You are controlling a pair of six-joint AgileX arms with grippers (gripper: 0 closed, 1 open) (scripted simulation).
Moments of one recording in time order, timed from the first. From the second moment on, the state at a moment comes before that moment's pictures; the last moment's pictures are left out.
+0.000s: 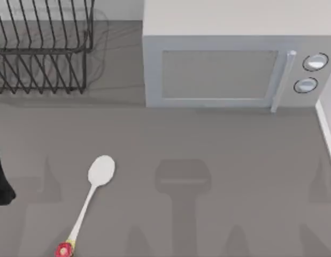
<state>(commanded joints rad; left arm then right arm) 0.00 0.00 0.00 0.00 0.00 0.00 0.00 0.00 0.00 0.00 0.00 0.00</state>
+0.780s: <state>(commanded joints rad) -0.22 0.68 0.46 -0.46 0.00 -0.09 0.00 0.00 0.00 0.00 0.00 0.00</state>
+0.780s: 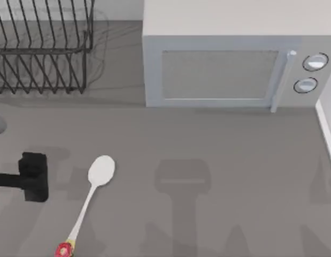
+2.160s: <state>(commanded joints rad) -0.50 1.61 1.00 -0.97 0.00 -0.20 0.00 0.00 0.00 0.00 0.00 0.00</state>
